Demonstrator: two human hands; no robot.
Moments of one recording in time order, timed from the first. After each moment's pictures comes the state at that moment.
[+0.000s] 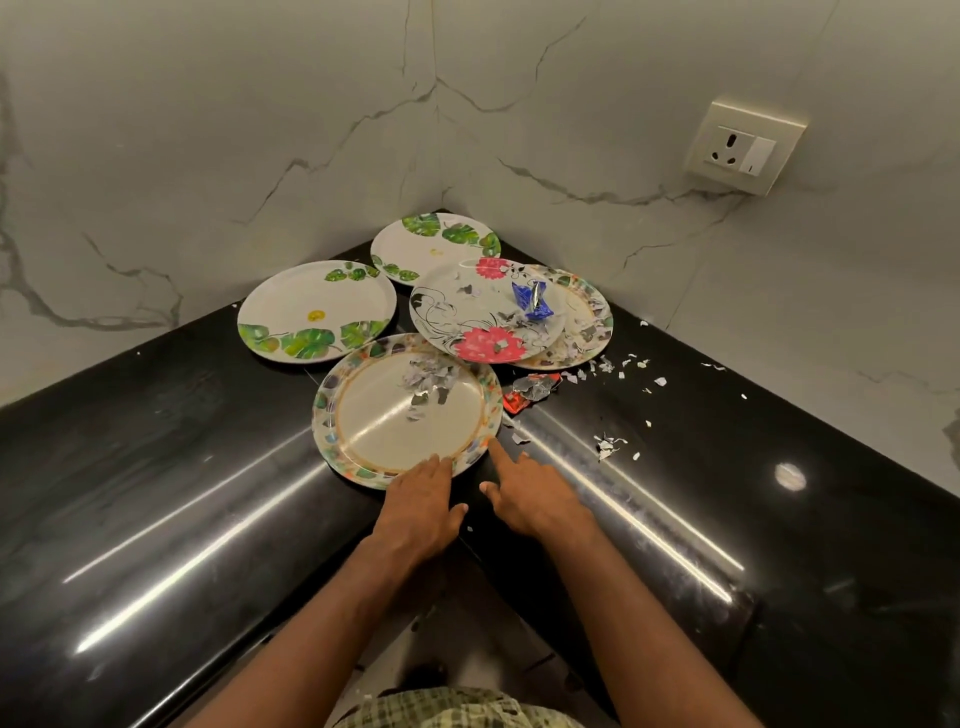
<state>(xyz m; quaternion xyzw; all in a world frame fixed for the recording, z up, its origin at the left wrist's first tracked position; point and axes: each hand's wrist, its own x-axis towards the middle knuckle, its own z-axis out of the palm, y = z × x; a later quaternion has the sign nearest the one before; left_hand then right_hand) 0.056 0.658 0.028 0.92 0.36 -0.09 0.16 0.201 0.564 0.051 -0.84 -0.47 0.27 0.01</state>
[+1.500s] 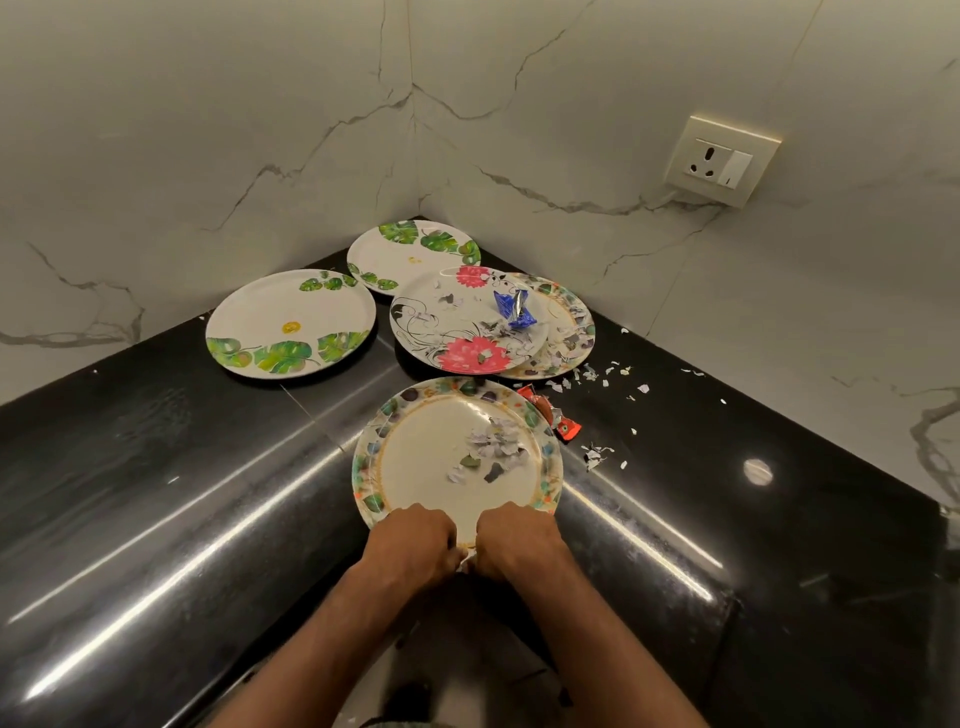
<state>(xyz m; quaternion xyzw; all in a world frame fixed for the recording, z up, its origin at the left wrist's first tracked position) 0.053 0.649 0.056 0.92 0.30 -0.17 0.16 0.166 0.561 0.068 -0.83 -0.46 0.28 -0.13</state>
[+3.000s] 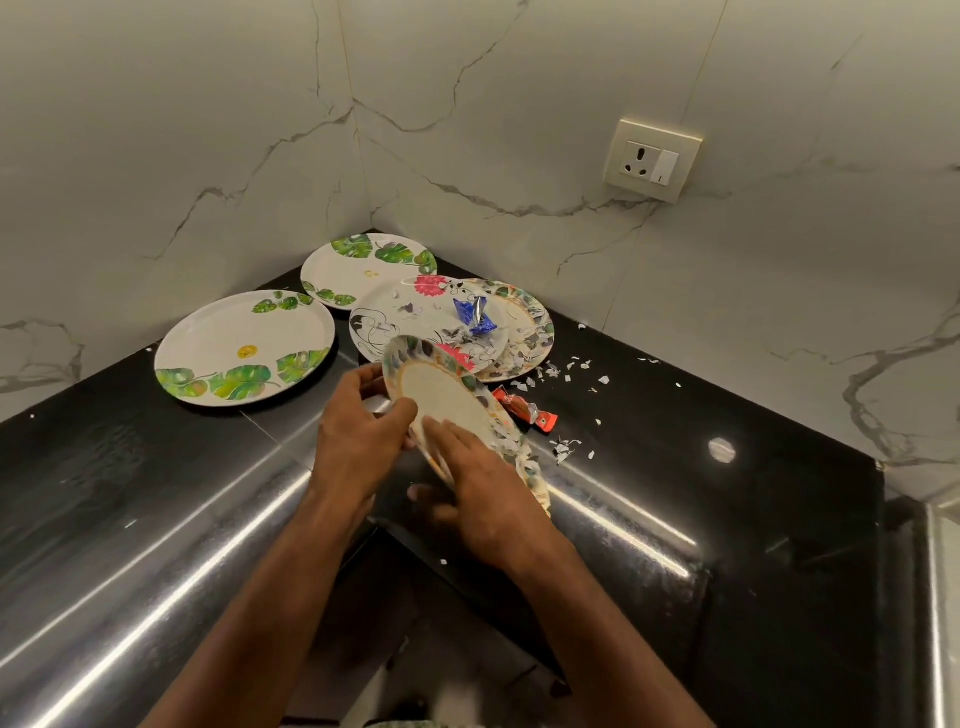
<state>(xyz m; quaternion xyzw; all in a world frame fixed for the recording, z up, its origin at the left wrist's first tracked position) 0.084 0.693 0.146 0.67 0.41 0.30 0.54 0.166 0.548 0.131 -0.81 -0.47 0.23 0.27</state>
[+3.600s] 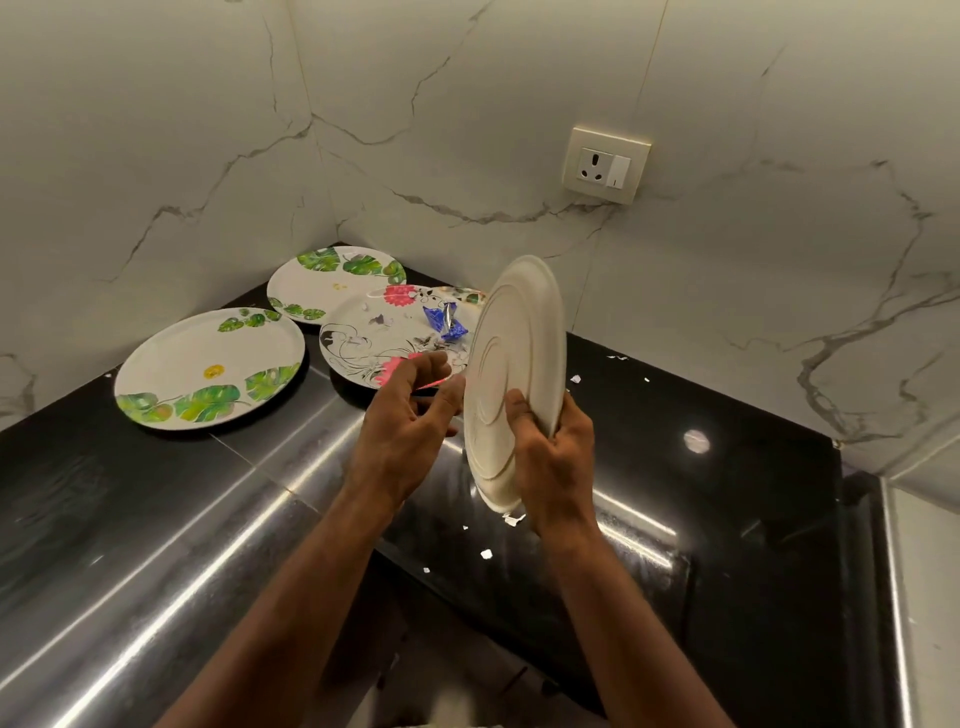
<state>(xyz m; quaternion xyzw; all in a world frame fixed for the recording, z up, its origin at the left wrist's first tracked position) 0.119 0.654 0.168 0.72 0.24 0.27 0.59 0.191 0.518 0.165 -0.68 -0.16 0.08 0.71</state>
